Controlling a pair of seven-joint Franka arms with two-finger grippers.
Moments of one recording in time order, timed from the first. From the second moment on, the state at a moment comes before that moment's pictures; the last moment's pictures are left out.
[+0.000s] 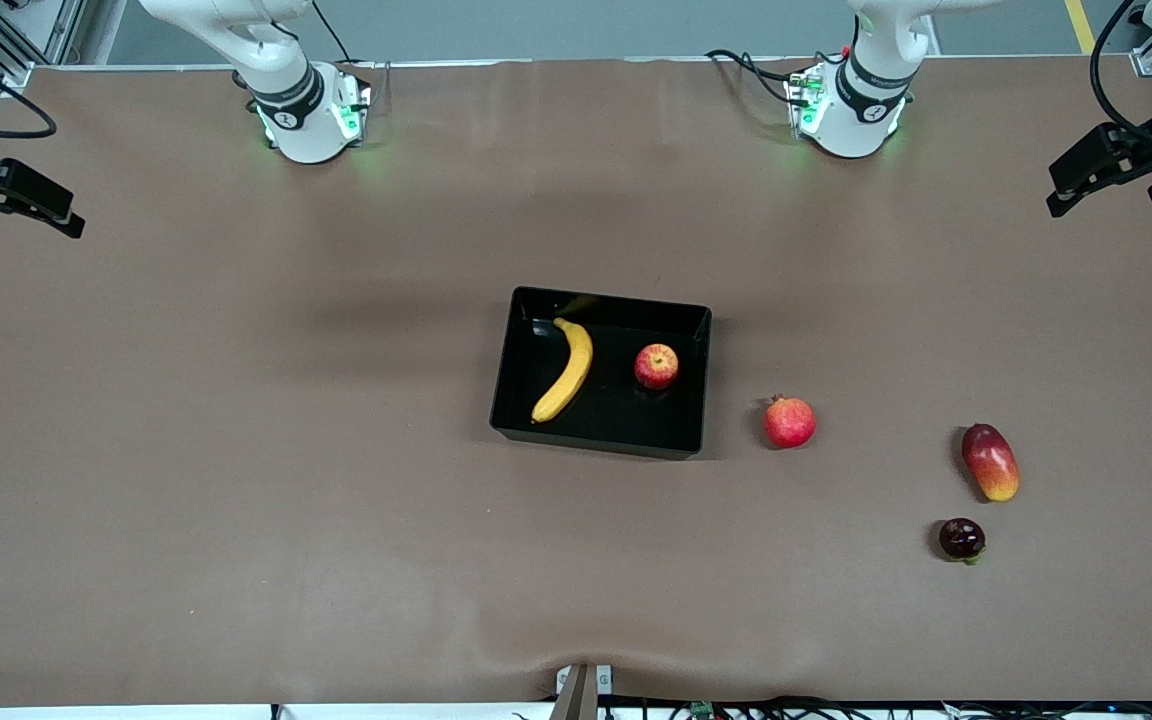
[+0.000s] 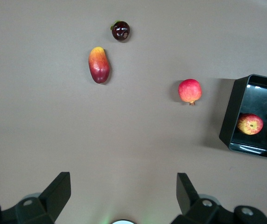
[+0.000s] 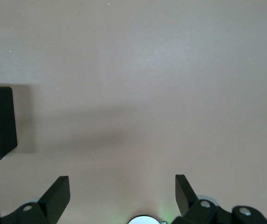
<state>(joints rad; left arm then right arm) 0.05 -0.06 -0.14 -1.47 0.04 1.43 -0.15 0.02 -0.05 -0.05 -1.52 0.01 1.41 0.07</state>
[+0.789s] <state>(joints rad) 0.02 0.08 -0.27 -1.47 0.04 1.44 -0.20 0.02 -0.05 -0.05 -1.52 0.01 1.41 0.07</state>
